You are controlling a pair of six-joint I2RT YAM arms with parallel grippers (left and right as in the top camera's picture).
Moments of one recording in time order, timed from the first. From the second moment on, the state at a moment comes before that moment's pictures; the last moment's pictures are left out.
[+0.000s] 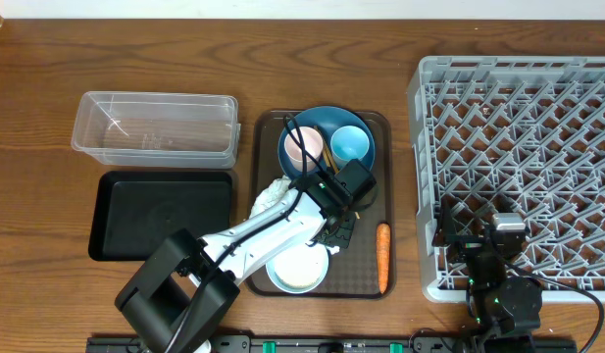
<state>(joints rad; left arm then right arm) -0.83 1.77 1.12 -0.79 0.04 -0.54 0.11 0.03 0.01 -0.07 0.06 0.08</state>
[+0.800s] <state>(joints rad) -0.54 1.23 1.12 -0.92 -0.03 -0.54 0.11 0.03 0.01 -0.07 0.06 0.08</state>
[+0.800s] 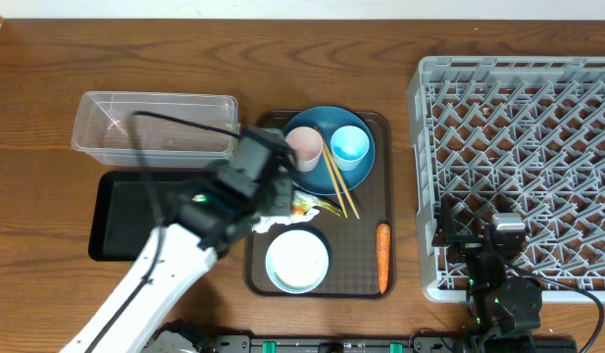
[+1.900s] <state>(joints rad) -0.12 1.59 1.12 -0.50 -0.27 -0.51 0.11 0.03 0.01 -0.07 0.06 0.08</state>
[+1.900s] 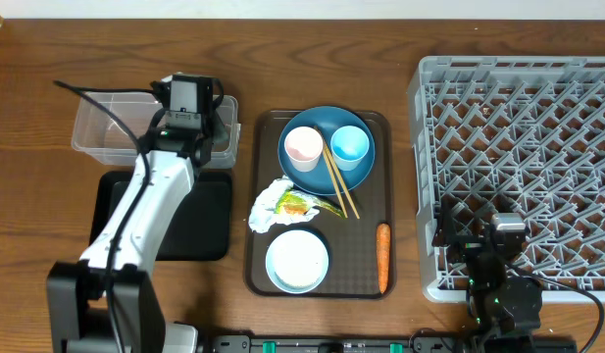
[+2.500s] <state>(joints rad) -0.12 1.60 1.12 -0.60 -0.08 -0.51 0.11 0.03 0.01 -0.07 0.06 0.08</state>
